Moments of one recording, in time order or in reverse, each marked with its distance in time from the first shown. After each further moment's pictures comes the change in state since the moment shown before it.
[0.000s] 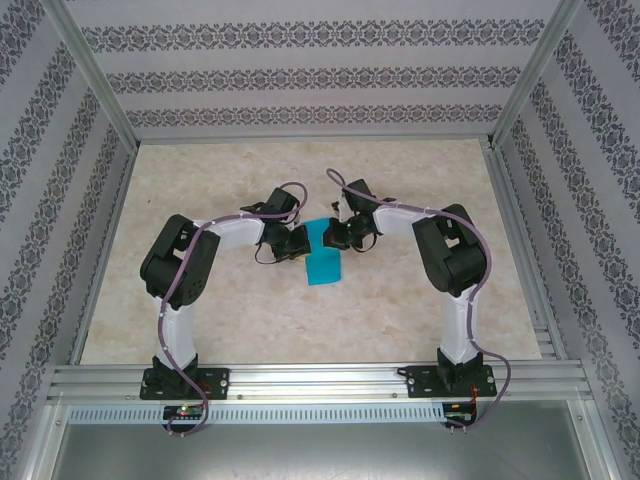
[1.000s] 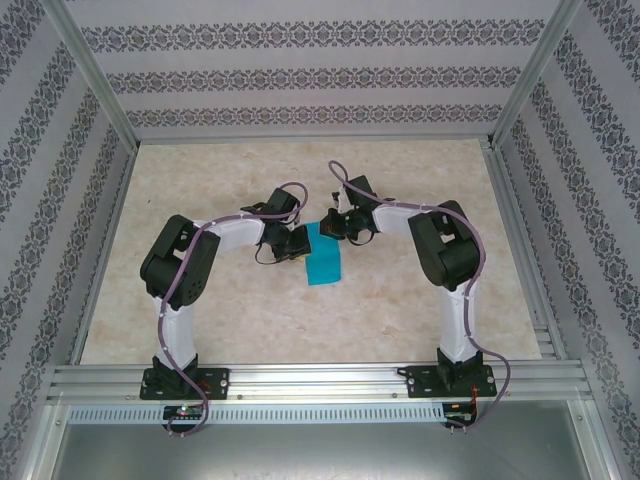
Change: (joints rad) left arm -0.003 0.000 -0.002 0.000 -0.007 0.000; right arm -0.014 0.062 0.030 0.184 -0.002 0.071
